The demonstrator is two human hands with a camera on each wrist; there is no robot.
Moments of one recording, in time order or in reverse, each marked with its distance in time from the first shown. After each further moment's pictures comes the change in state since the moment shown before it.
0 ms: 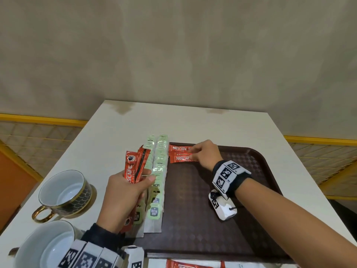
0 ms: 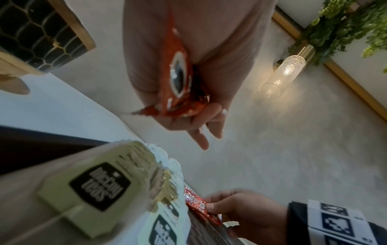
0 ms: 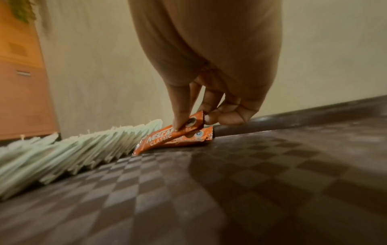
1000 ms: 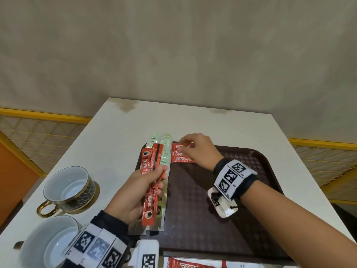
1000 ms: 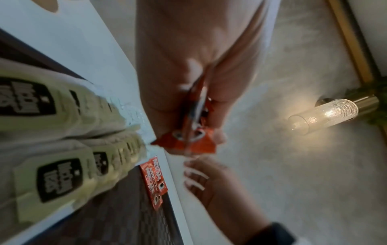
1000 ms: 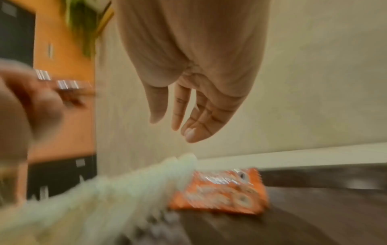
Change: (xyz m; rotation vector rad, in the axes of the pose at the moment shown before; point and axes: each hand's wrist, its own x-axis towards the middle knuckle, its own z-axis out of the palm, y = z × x) left_hand 0.004 0.014 0.015 -0.545 -0.389 -0.370; right_hand -0.022 -0.043 -0.004 -0.115 -0.073 -0.336
